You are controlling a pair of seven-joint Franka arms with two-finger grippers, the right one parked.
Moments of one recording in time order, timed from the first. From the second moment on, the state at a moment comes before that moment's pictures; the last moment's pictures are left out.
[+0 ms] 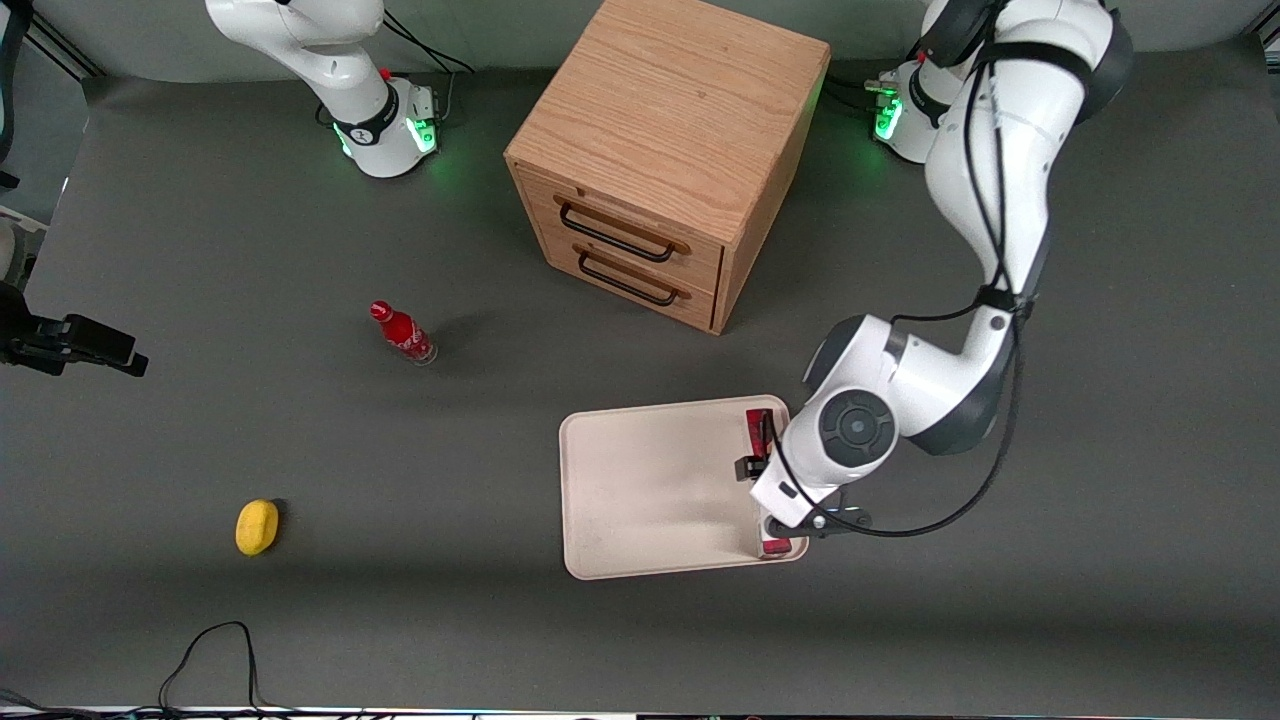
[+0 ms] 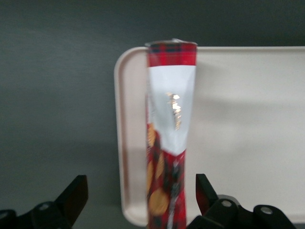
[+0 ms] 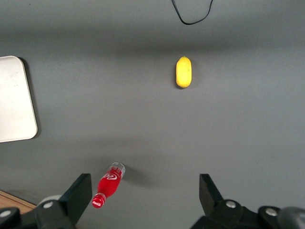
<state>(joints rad) -0.26 0.80 -0.26 -1.17 0.15 1.92 -0.60</state>
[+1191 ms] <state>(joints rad) -0.04 -0.16 0.01 -1.85 0.05 1.58 -0.15</state>
